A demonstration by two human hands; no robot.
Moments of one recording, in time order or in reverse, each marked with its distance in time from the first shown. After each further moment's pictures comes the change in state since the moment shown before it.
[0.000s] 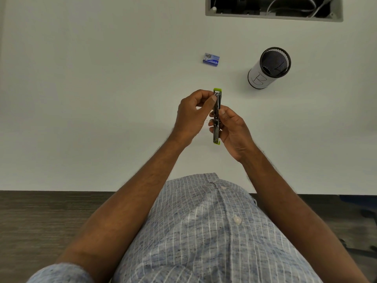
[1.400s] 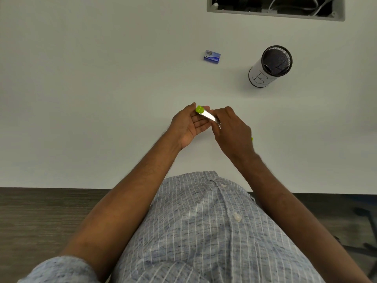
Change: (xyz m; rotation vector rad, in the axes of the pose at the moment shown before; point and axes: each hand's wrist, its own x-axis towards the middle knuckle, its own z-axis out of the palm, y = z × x) left_hand 0.007 -0.052 -0.010 -0.778 -0.114 -0.703; right_hand -0.015 0.001 0.010 -1.482 0.249 -0.500
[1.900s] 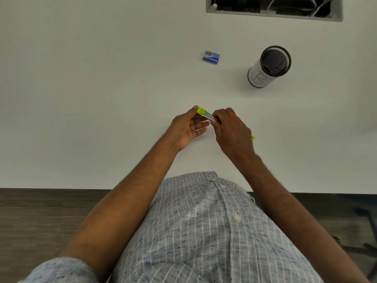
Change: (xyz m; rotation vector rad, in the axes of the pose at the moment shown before) left_hand 0.008 -0.006 -0.010 0.148 0.097 0.005; right_hand 0.001 0.005 0.002 -0.027 -0.094 0.064
